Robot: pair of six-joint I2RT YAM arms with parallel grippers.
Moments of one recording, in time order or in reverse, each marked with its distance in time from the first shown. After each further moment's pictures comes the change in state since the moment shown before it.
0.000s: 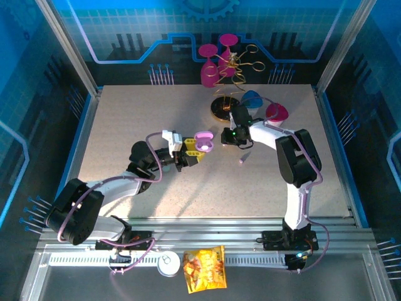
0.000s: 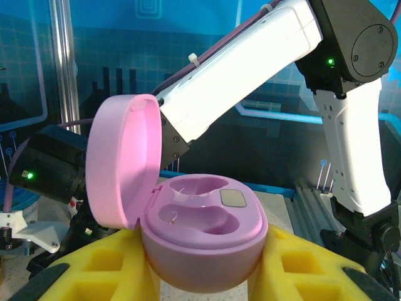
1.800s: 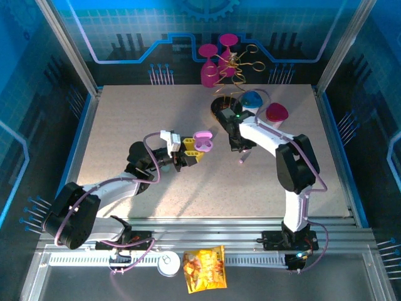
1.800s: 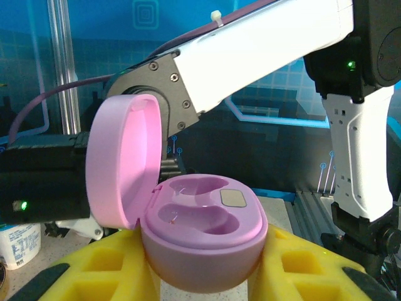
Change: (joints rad) left arm 0.001 -0.040 -0.001 -0.015 0.000 0.008; right arm 0.161 -0.043 0.194 -0.671 0.659 0.117
